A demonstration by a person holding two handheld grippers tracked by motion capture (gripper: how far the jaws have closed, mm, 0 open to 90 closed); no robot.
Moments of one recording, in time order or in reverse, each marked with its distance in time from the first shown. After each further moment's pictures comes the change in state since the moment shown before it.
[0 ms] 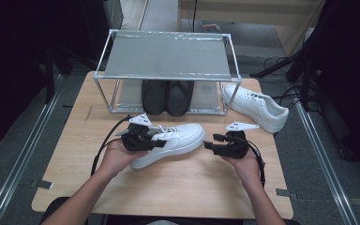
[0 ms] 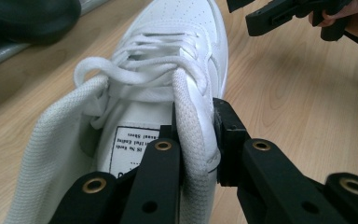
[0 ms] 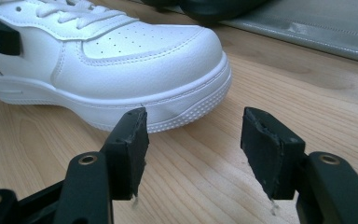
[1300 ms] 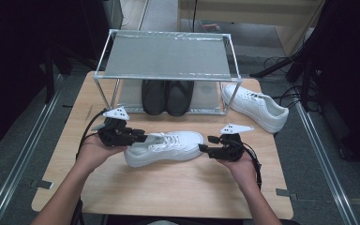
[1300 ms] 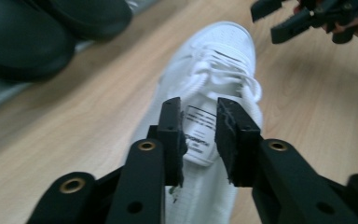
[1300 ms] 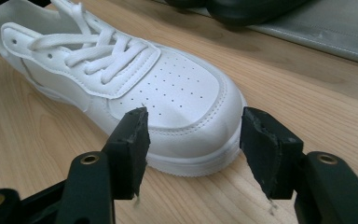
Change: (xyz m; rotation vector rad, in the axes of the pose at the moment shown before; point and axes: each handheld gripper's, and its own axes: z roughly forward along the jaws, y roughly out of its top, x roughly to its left) left arm 0.026 -0.008 -0.063 -0.028 0.074 0.014; right arm 0.018 0.001 0.004 -0.003 0.031 -0.050
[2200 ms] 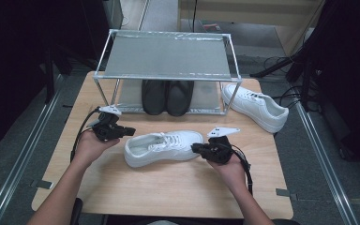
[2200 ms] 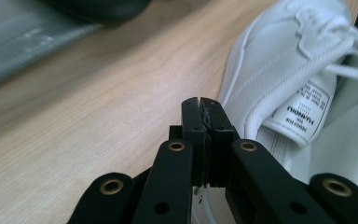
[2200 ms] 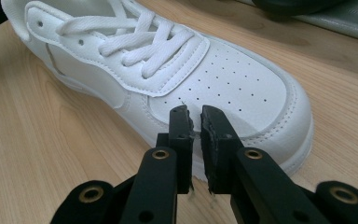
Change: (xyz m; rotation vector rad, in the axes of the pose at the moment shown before) left arm 0.052 -0.026 0.022 0.096 0.068 -0.112; right arm 0.024 0.002 0.022 0.052 0.043 -0.036
